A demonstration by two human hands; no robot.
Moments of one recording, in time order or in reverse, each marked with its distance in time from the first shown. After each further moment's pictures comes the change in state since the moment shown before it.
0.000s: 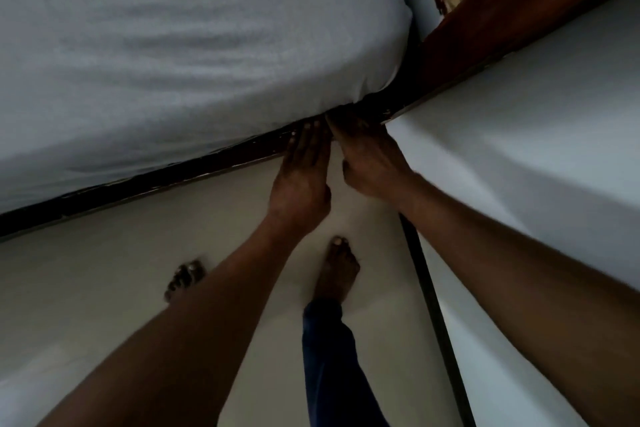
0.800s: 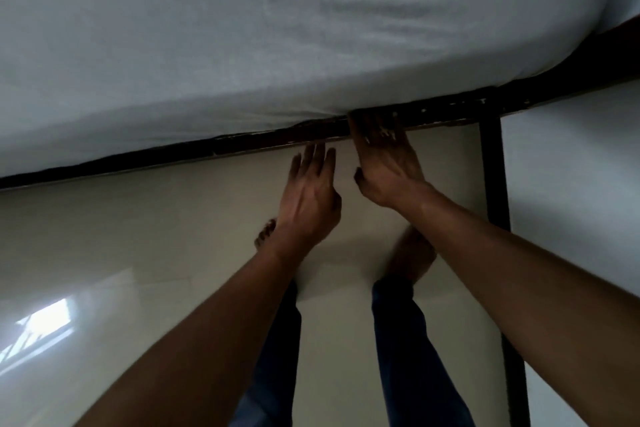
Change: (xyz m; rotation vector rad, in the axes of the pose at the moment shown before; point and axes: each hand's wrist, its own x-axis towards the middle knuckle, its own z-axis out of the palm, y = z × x) left_hand -0.141 -0.102 -0.063 0.050 -0.015 -0.324; right_hand 0.023 -0.157 0.074 -0.249 -0.052 -0.114
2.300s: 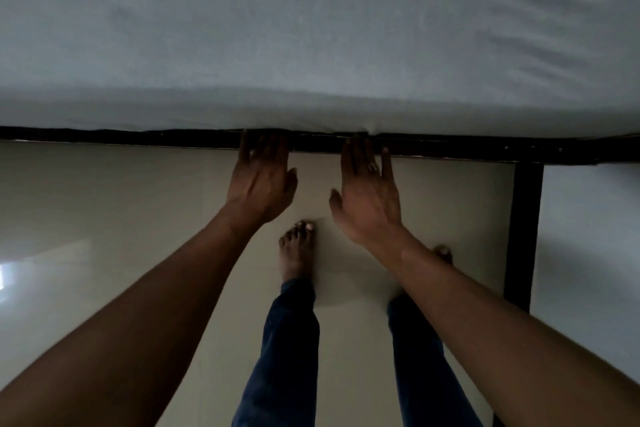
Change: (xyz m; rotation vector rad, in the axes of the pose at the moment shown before) left_hand -0.032 -0.207 -0.044 0.150 0.121 -0.098; right_hand 0.033 -0.181 0.021 -0.111 0.041 0.012
